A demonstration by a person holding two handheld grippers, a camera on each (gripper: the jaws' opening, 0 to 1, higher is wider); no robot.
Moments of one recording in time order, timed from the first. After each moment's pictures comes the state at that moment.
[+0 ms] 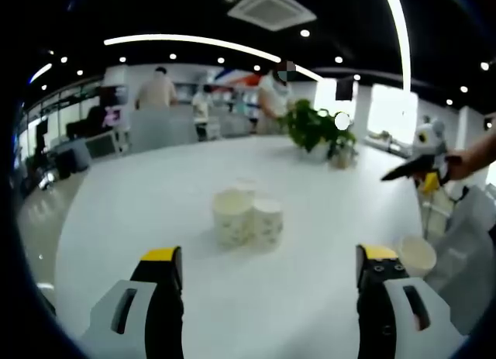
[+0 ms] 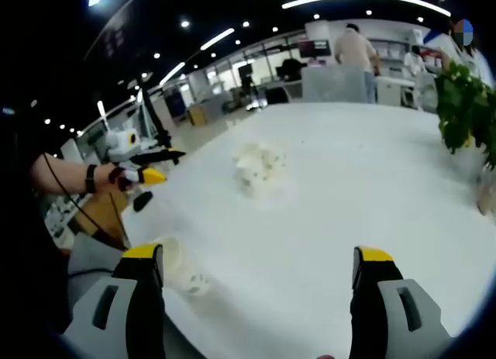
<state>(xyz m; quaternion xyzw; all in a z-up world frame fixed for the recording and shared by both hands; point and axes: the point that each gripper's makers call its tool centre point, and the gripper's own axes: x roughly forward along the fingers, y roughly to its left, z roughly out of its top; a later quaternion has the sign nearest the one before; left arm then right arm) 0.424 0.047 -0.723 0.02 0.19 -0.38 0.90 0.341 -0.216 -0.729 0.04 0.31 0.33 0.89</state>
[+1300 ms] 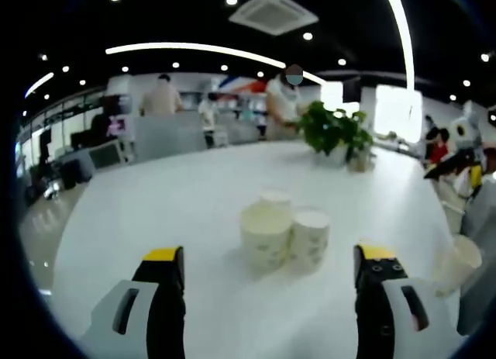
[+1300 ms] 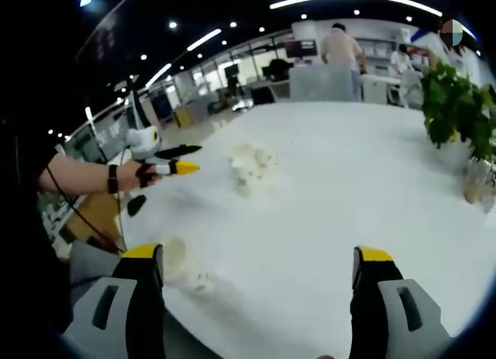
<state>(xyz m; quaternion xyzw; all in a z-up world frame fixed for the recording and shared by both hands) 0.495 0.043 -0.742 0.03 0.16 -0.37 0.92 0.324 -0.223 -0.720 0.04 0.32 0.28 0.90</state>
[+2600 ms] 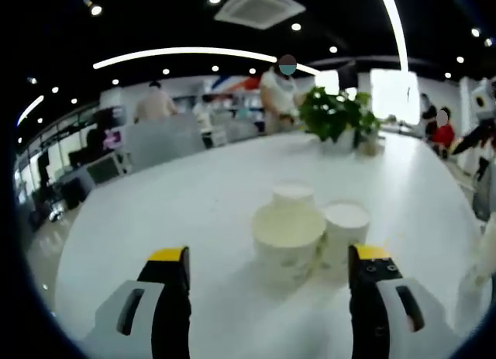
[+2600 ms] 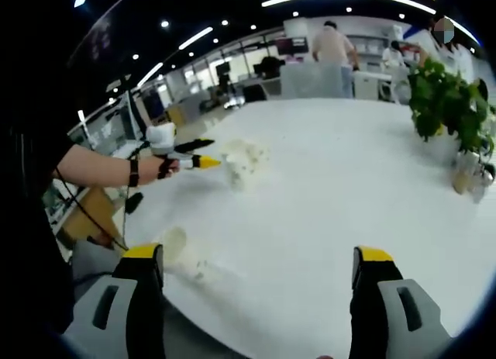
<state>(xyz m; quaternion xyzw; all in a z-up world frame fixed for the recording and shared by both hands) 0.539 0.020 -0.768 0.09 0.15 -0.37 0.91 0.297 -0.238 -0.717 0.04 0.33 0.26 0.91</state>
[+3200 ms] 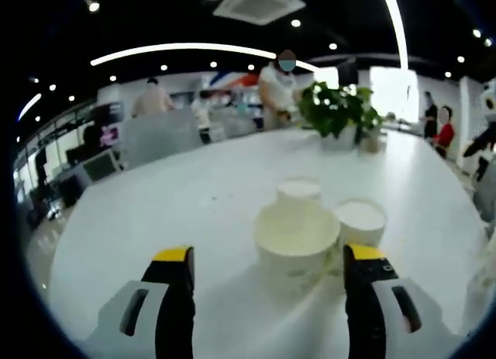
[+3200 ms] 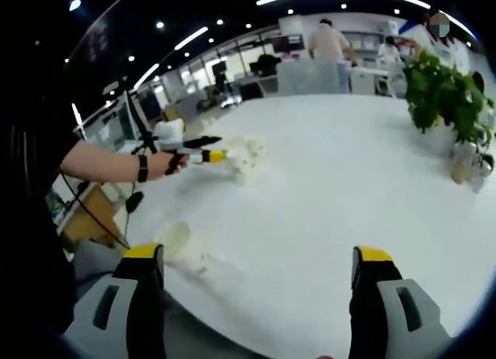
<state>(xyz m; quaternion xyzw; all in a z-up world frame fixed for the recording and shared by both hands) 0.554 0.014 -0.782 0.09 0.16 -0.37 0.91 0.287 -0.239 -0.722 0.05 0.34 0.26 0.90</state>
